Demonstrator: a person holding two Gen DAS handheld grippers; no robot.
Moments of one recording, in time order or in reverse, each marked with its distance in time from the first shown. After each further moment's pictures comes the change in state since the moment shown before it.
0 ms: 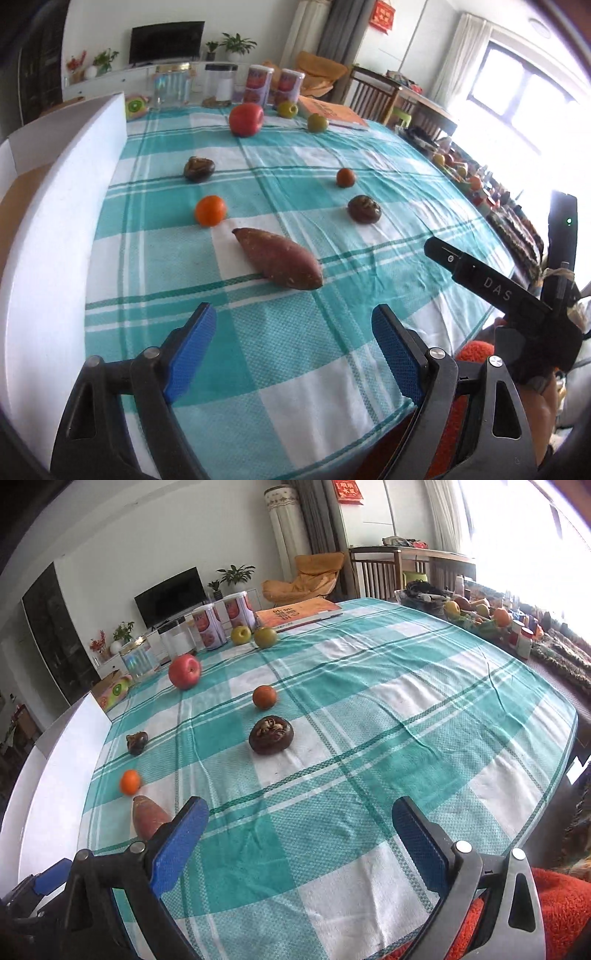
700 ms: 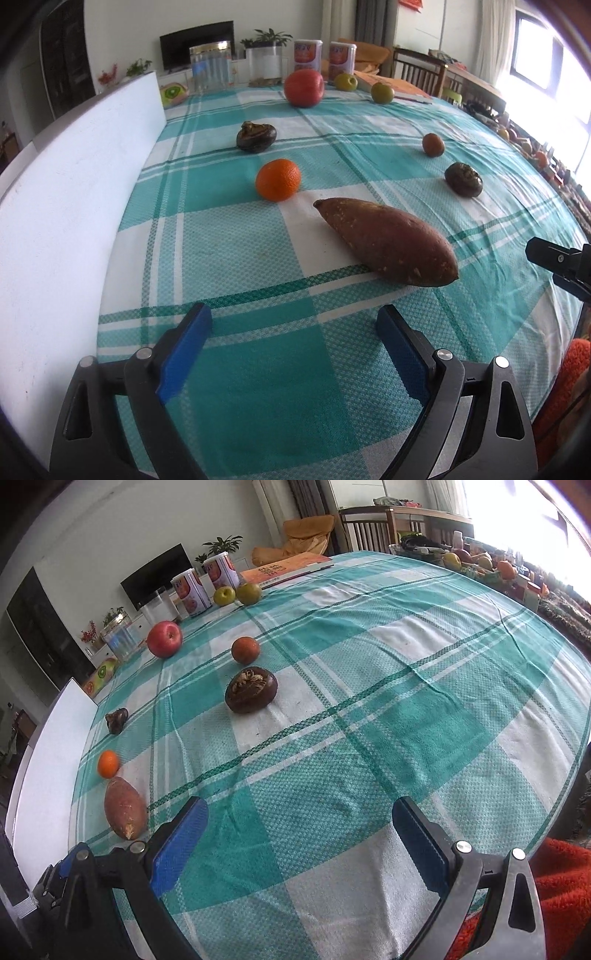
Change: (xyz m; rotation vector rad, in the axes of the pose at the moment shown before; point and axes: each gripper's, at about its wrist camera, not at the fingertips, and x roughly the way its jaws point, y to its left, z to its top) left arm 0.062 0.031 -0.011 0.035 0.027 0.233; right arm 0.042 -0.003 -0.017 0.048 0.141 0.016
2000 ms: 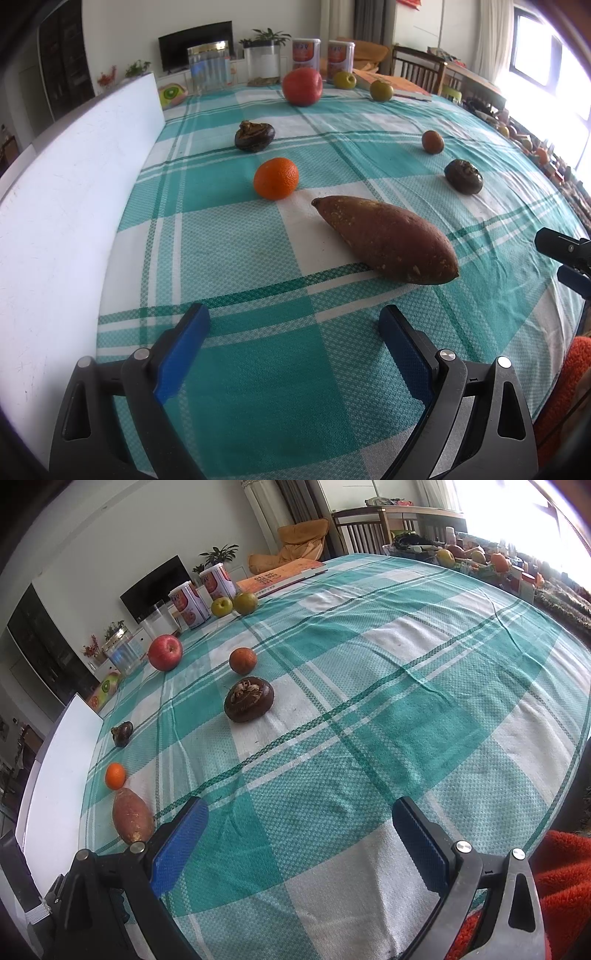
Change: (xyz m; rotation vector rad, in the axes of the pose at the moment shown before) left arm 0.002 -0.001 0.000 0.009 0.003 0.004; right arm -0.007 -0.008 0.000 0.046 -0.025 0.025
